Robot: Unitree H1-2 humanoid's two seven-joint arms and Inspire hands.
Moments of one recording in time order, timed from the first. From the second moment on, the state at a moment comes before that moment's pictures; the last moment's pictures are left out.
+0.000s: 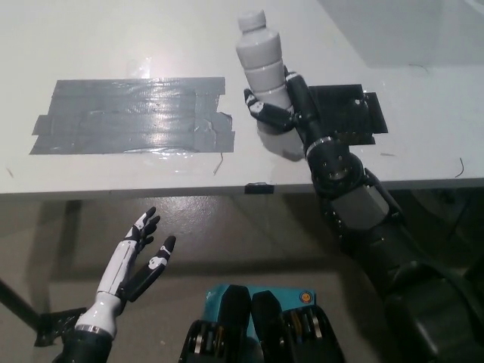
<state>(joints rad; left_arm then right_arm) -0.18 0.19 -0.07 0.25 0.15 -0.14 -0.03 -1.05 0.04 0.12 1.18 -0.13 -0.21 -0.15</state>
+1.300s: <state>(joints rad) -0.21 0.19 -0.07 0.25 0.15 -0.14 -0.04 -1.07 0.03 0.08 1.24 -0.10 -0.23 -0.09</state>
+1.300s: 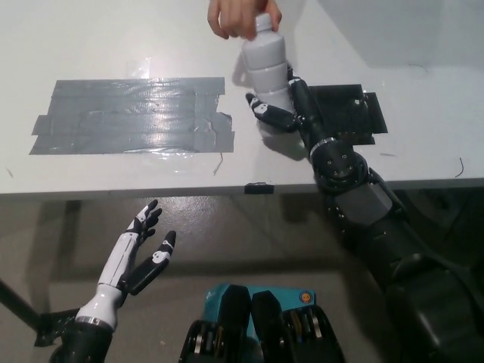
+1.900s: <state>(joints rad) -0.23 0.19 -0.07 0.25 0.15 -0.14 -0.04 -0.99 0.01 0.08 1.00 -0.10 -0.25 -0.05</state>
